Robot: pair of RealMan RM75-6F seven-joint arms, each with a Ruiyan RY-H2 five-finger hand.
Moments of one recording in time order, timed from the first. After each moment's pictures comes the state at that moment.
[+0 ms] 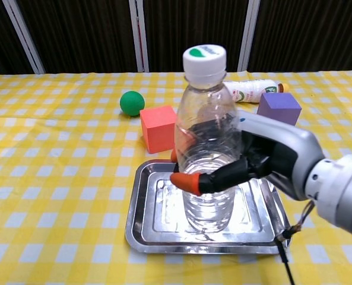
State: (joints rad) left arm -0.03 -1.08 -0.04 -1.67 1.54 1.57 -0.13; right arm 0.46 -1.68 0.16 -2.05 -1.09 1.08 -0.01
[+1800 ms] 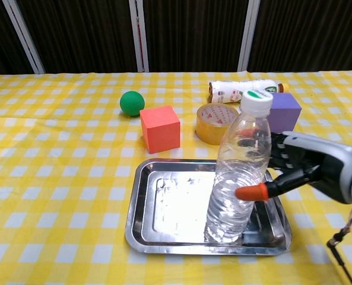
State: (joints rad) left arm -0.04 -1.09 -0.03 -1.68 1.54 1.55 -0.10; right arm 0.41 -1.44 0.16 -1.88 -1.10 0.93 0.30
